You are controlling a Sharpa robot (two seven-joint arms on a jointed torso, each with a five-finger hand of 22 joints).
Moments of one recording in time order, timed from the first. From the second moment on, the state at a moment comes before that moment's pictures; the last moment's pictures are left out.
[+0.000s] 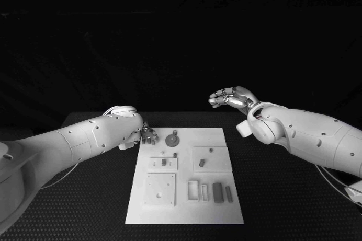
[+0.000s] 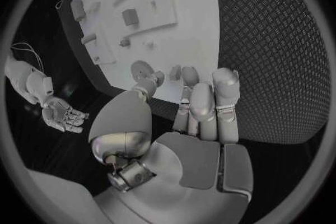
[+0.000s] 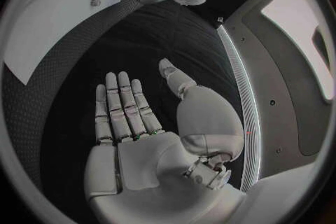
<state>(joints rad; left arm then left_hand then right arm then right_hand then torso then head) 1.33 -0.42 -0.19 0.84 -1.09 0.18 -0.50 0.79 -0.10 0.45 -0.07 0.36 0.93 0.09 0.29 0.73 1.20 -0.02 0.77 0.87 1.36 -0.14 1.25 1.14 0.02 1.32 -0.23 0.90 1.31 1.30 -0.60 -0.08 1.06 -0.46 -0.23 0.28 0.99 -0.06 0.48 -0.28 0.05 0.73 0.19 0.21 0.60 0.88 0.18 0.35 0.17 0.74 0.19 0.50 0.39 0.12 0.39 0.21 0.34 1.06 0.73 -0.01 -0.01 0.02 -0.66</state>
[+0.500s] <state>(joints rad) 1.33 -0.42 -0.19 0.84 -1.03 0.18 -0.49 0.72 -0.09 0.47 -0.10 0.51 0.94 0.09 0.29 0.76 1.18 -0.03 0.78 0.86 1.35 -0.14 1.27 1.11 0.03 1.31 -0.23 0.91 1.31 1.30 -0.60 -0.08 1.06 -0.46 -0.23 0.28 0.99 -0.06 0.48 -0.28 0.05 0.73 0.19 0.21 0.60 0.88 0.18 0.34 0.16 0.74 0.19 0.50 0.39 0.12 0.39 0.21 0.34 1.06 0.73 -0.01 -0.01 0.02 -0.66</state>
